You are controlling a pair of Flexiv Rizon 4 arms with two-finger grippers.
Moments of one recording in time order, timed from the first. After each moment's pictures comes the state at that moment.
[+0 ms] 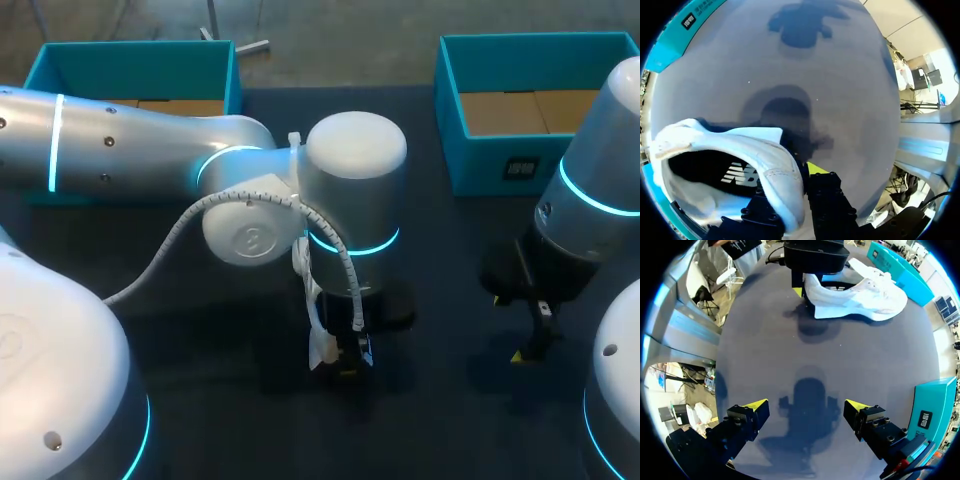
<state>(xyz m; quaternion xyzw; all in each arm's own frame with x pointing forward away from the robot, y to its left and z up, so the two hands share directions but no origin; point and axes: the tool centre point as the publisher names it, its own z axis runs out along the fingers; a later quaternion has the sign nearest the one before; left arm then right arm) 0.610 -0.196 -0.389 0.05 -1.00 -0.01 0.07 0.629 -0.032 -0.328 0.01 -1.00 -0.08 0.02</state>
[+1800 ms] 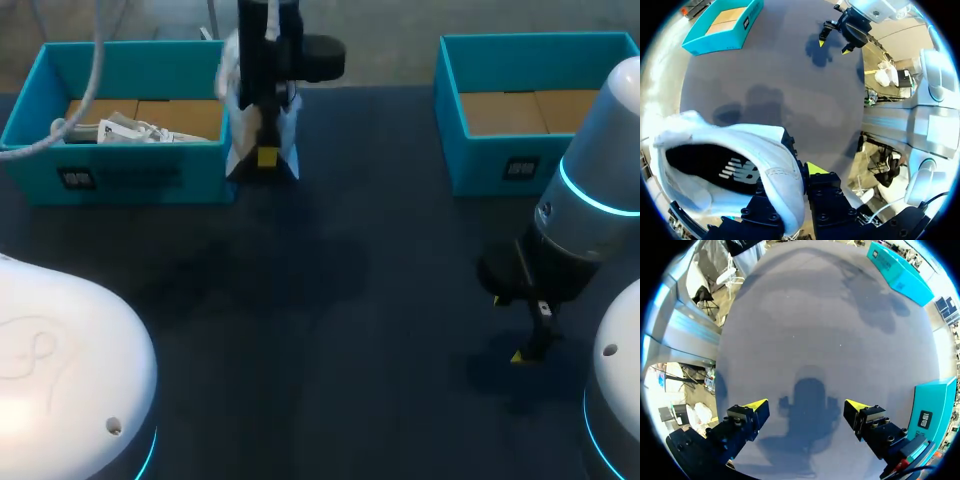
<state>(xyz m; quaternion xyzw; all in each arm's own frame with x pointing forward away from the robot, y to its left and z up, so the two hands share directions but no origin) 0.757 -0.100 -0.126 0.06 -0.99 -0.05 0.12 0.629 -0.032 -0.328 0.01 -1.00 -0.08 0.02</state>
